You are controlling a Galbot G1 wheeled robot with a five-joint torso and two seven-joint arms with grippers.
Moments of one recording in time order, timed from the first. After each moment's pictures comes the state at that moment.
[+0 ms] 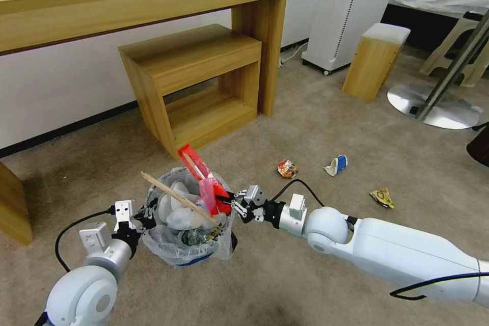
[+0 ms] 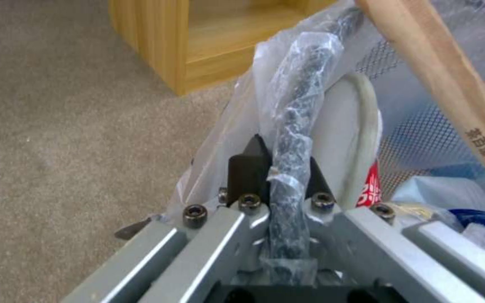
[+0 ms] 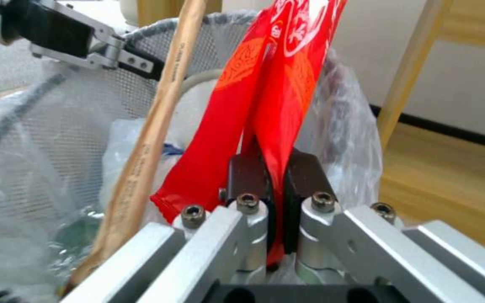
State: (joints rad) left arm 1.55 -1.01 -0.57 -2.21 -0.78 0.38 -0.30; right arm -0.28 0.78 -0.89 1.72 0.77 0.23 -0.13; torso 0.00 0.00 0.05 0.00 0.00
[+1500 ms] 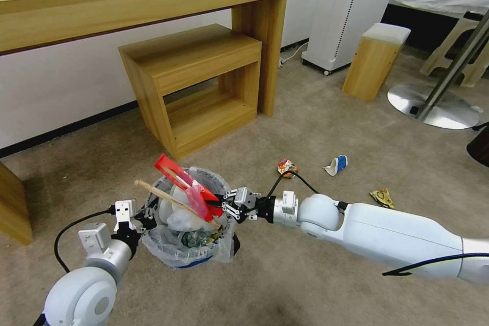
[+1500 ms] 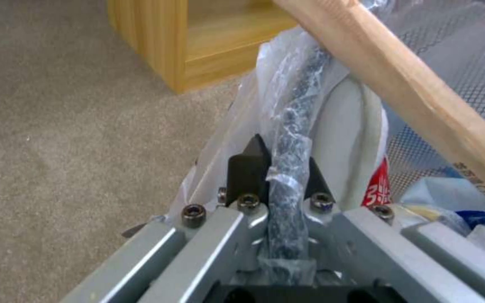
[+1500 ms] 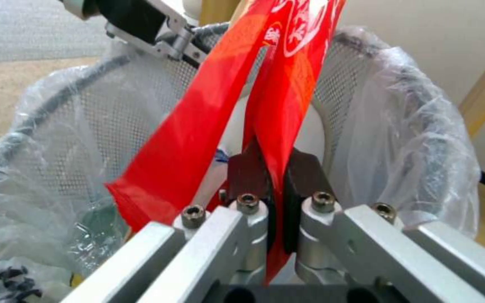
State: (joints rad) left arm 1.56 -1.00 -0.57 -2.21 -0.78 0.38 -0.29; right arm -0.18 0.82 -0.98 1.66 0.69 0.30 -0.25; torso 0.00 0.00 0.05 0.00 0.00
